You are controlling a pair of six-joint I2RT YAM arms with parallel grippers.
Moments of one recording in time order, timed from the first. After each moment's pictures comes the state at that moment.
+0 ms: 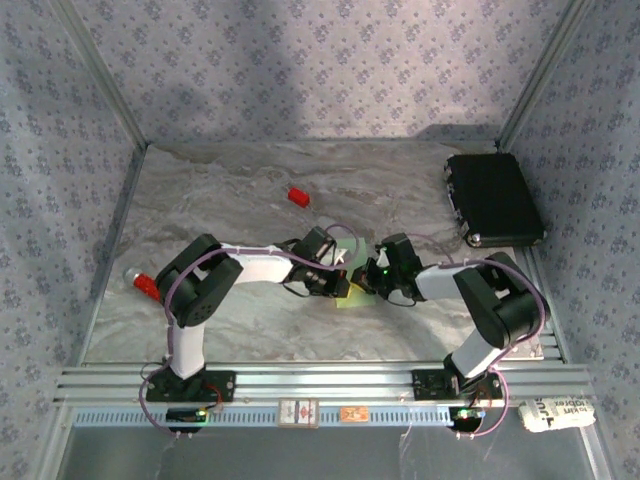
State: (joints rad) left arm -0.84 1.92 1.03 -0.14 0.53 -0.60; right arm 0.47 1.62 0.52 0.25 -0.52 1.00
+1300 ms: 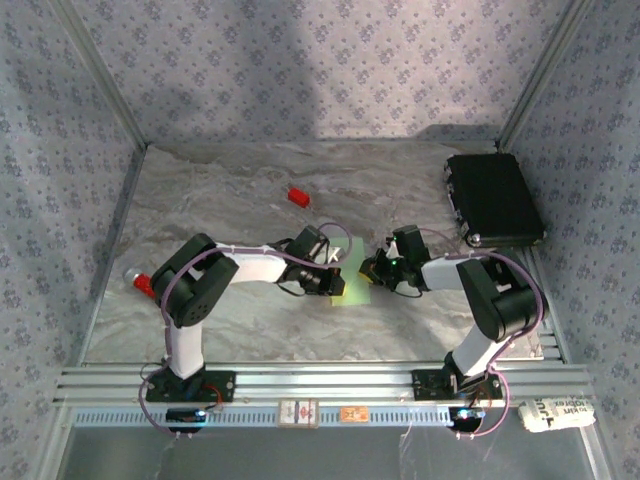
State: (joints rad) left arm -0.80 1.90 1.00 -0.12 0.55 -0.63; right arm 0.36 1.65 0.57 0.19 -0.55 0.99
